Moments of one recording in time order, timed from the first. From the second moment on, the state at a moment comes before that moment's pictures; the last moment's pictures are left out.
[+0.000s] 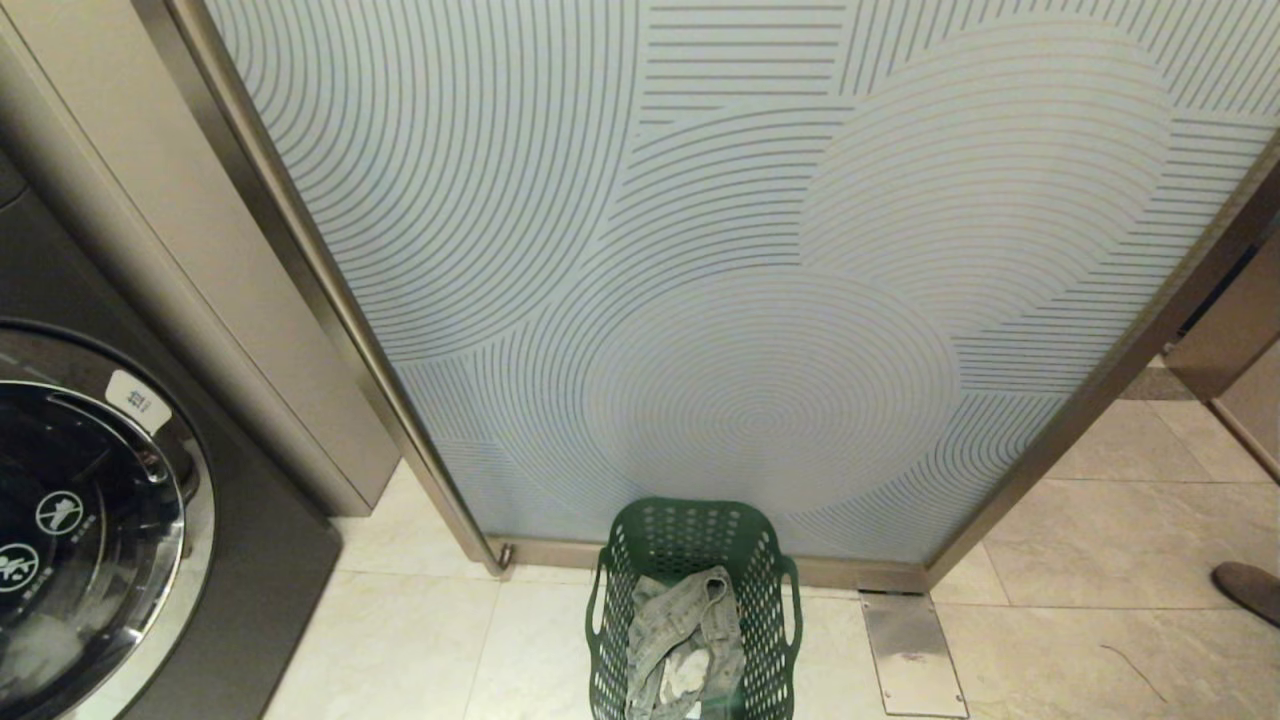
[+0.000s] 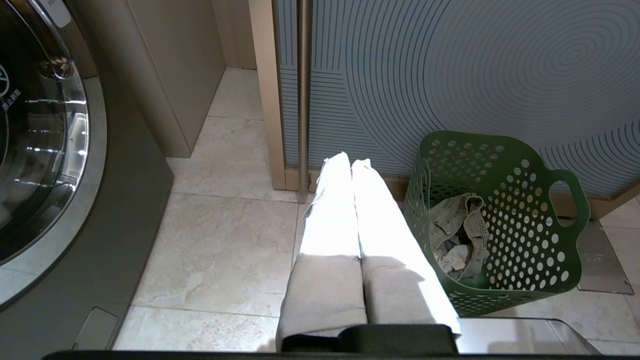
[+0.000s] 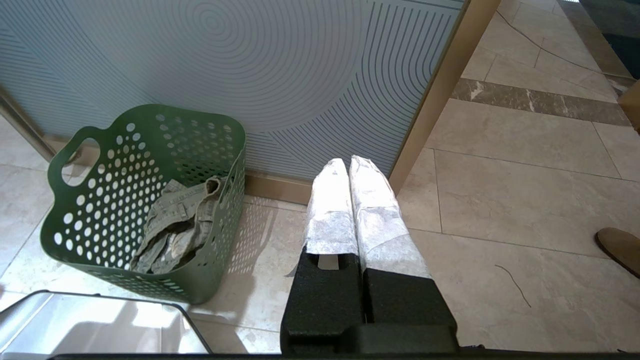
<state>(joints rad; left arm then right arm) -0.01 0.00 0.00 0.00 0.00 -0.03 0.00 0.00 0.00 0.01 0.02 -0.10</state>
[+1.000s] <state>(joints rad) -0.01 0.00 -0.01 0.00 0.00 -0.03 0.00 0.00 -0.03 0.02 0.01 -0.06</state>
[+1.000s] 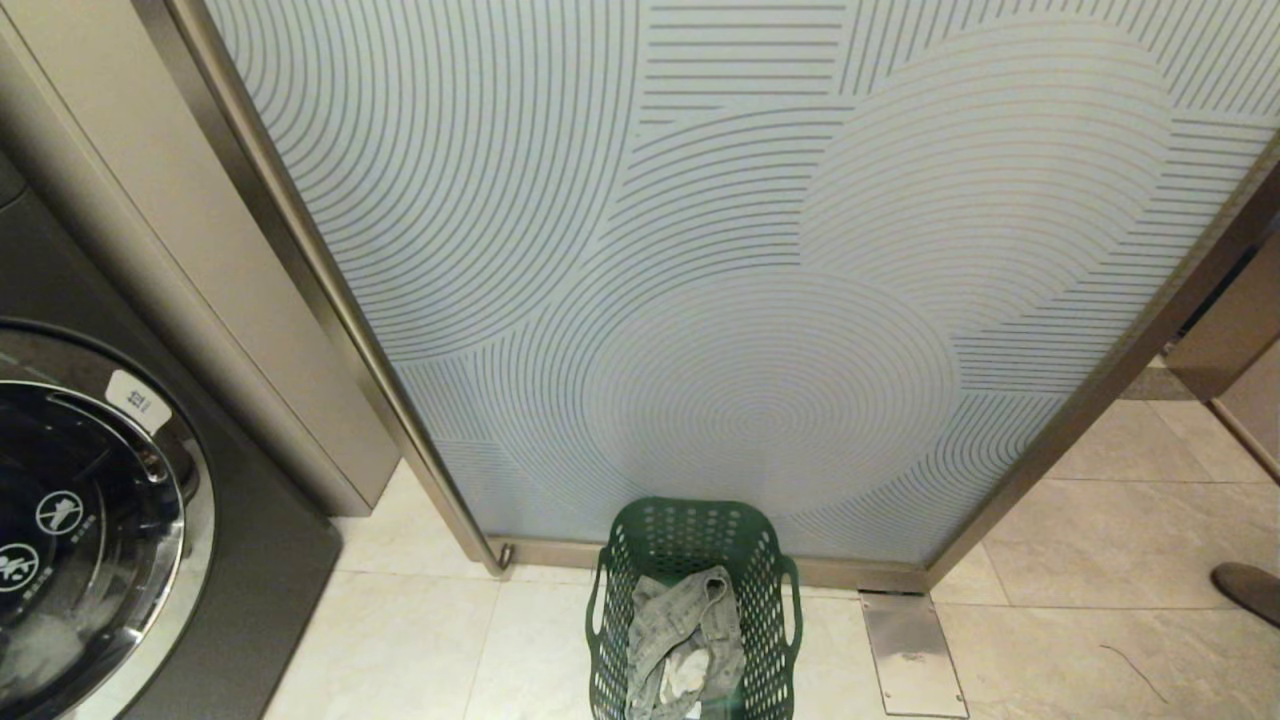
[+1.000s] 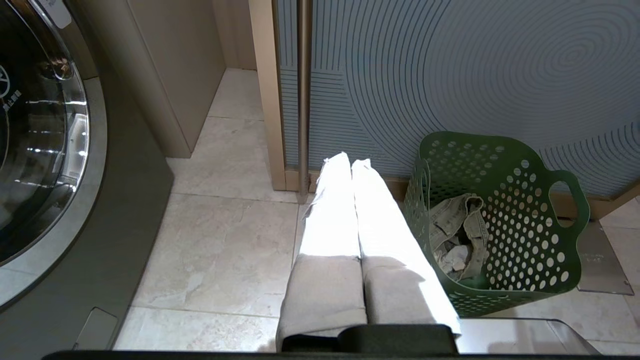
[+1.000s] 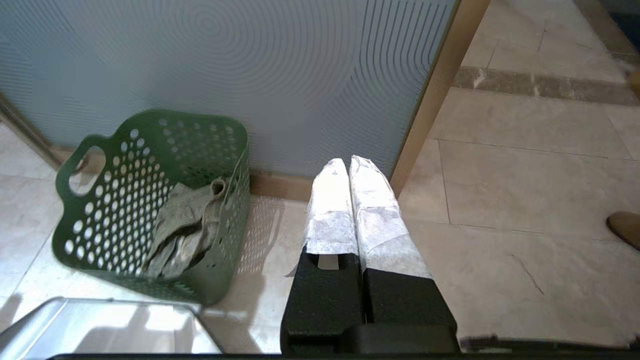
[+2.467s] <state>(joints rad) -0.28 1.54 -1.02 0.19 -0.06 -0.07 0.02 1.47 -0.92 -0.11 0.16 0.16</state>
